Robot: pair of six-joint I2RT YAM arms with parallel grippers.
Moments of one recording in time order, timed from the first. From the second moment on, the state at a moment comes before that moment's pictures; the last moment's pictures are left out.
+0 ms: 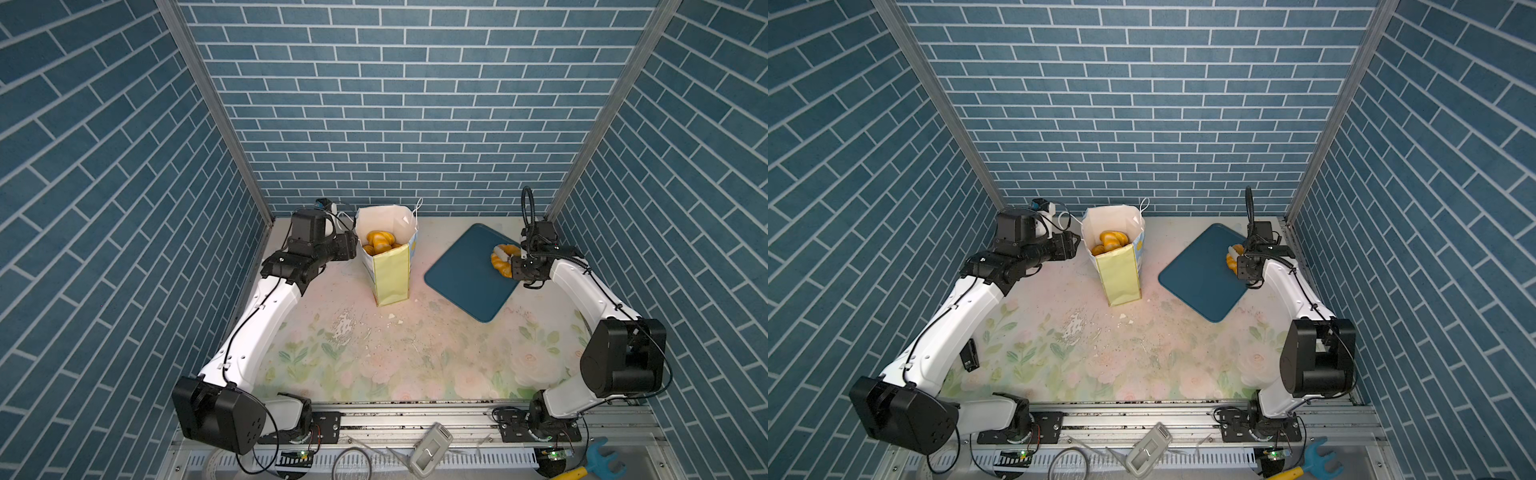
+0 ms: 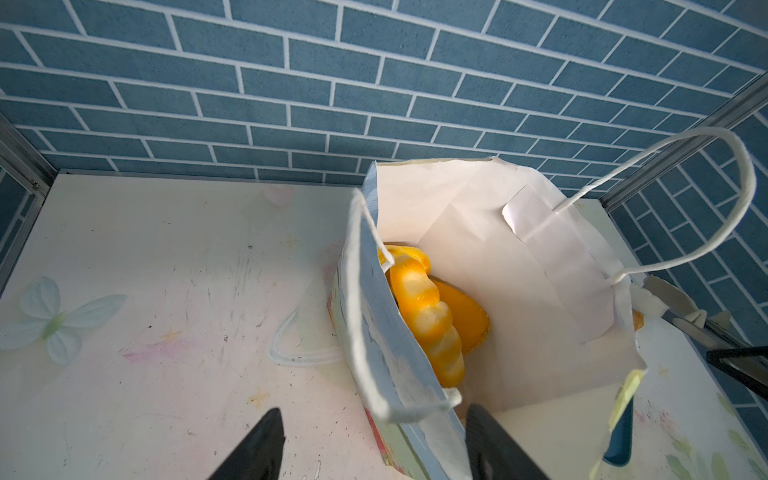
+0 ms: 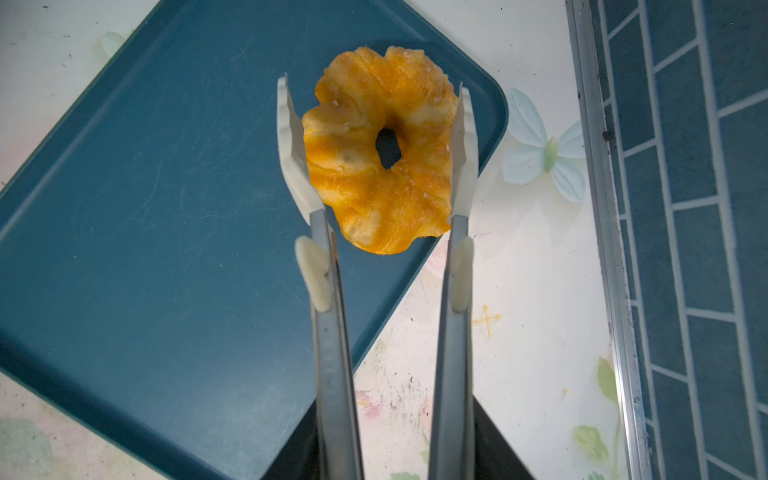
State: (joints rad) left arm -0.25 1.31 1.32 -0.57 0.08 -0.26; right arm 0.10 1.56 1.27 -0.75 0.14 0.05
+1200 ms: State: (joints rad) left arm -0.25 1.31 1.32 -0.57 0.08 -0.26; right arm 0.24 1.73 1.34 -0.84 0.05 -0.04
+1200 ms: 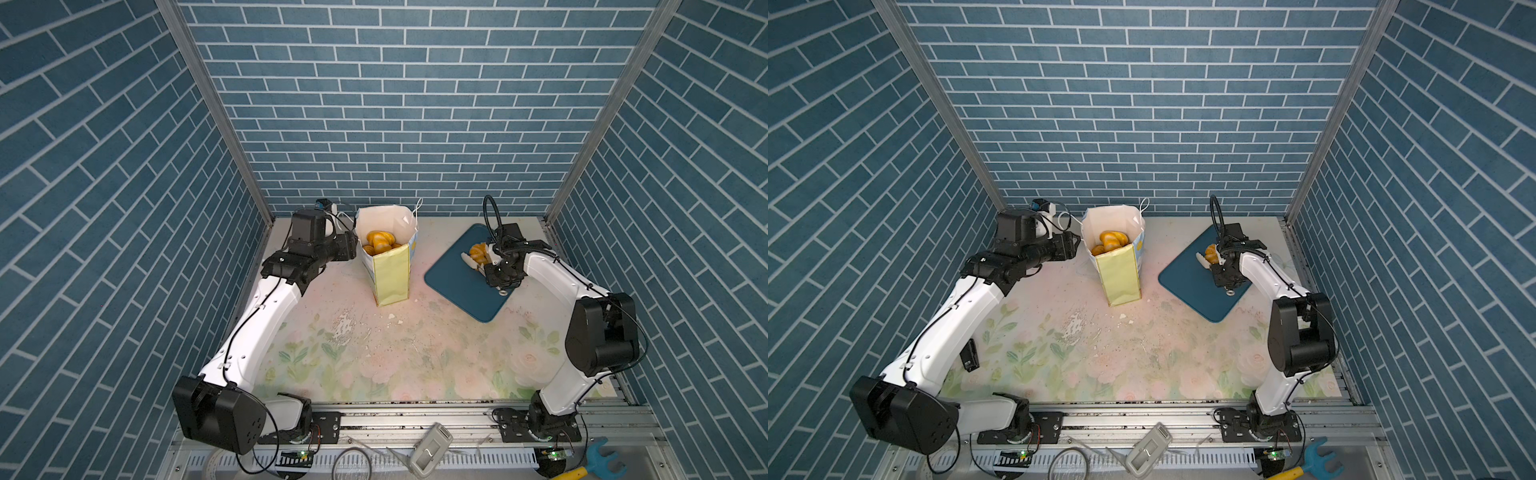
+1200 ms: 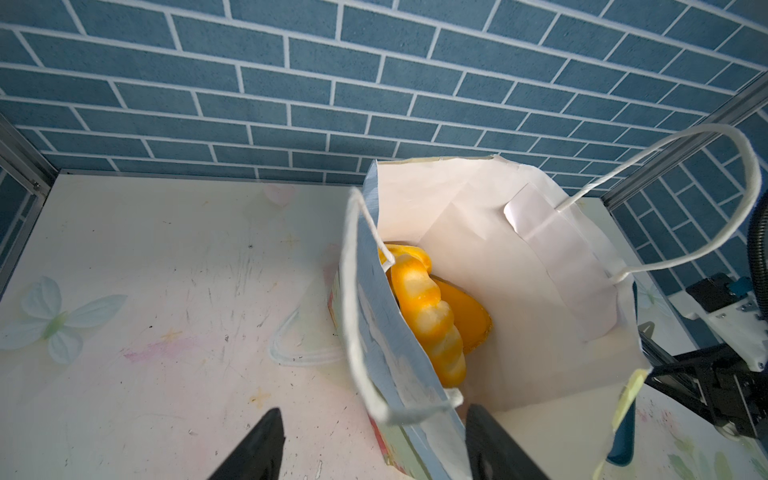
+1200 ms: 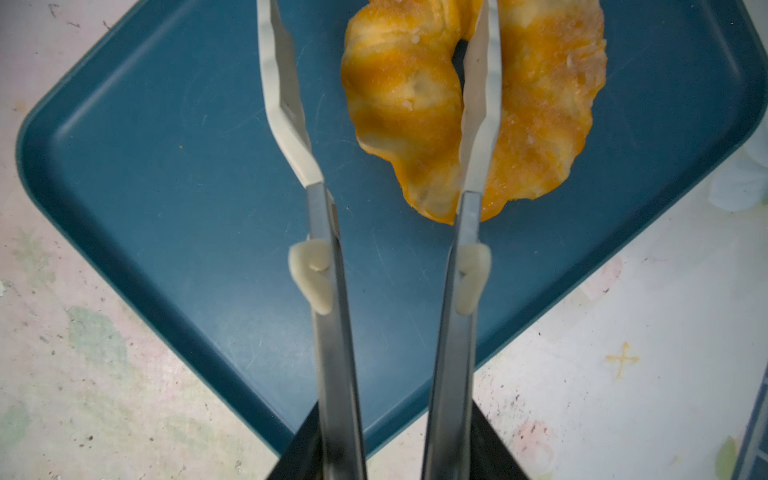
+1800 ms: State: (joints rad) left arm -0.25 1.31 1.32 -0.57 0.07 -0.26; right arm 0.28 1.79 1.40 -0.87 0.16 -0.09
